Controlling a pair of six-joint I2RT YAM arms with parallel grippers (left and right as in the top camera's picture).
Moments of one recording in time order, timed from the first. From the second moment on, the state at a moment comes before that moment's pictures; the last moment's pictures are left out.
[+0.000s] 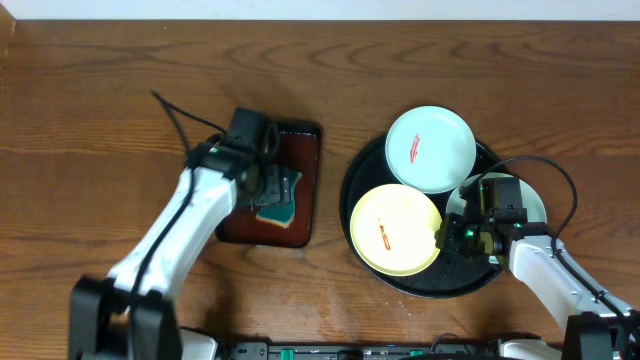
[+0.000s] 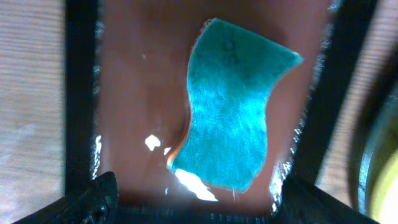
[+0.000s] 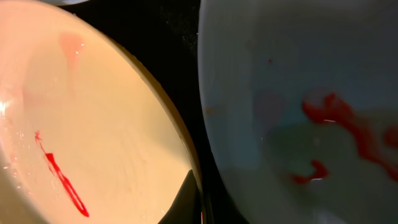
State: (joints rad) left arm -0.29 1.55 1.07 -0.87 0.02 -0.37; right arm 0.06 1.38 0.51 -0.40 -0.34 0.39
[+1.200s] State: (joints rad) left arm -0.29 1.79 1.21 -0.90 0.09 -0.29; right arm 0.07 1.38 0.51 -0.39 -0.34 0.43
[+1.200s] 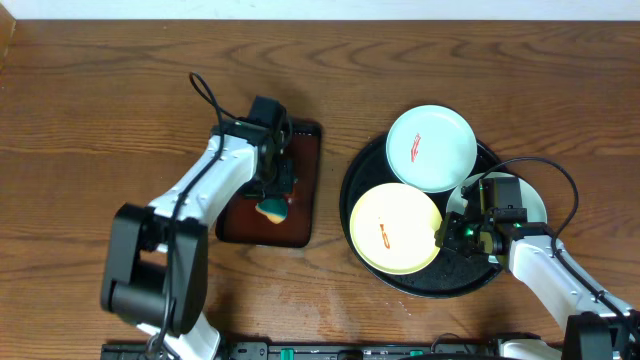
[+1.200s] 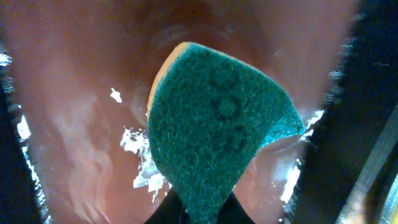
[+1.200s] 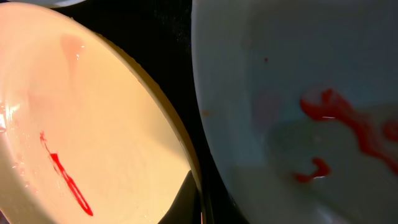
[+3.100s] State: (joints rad) left arm -0.80 2.05 1.33 -0.49 0.35 -0.64; right arm 0.07 1.39 0.51 -0.38 -0.32 0.44
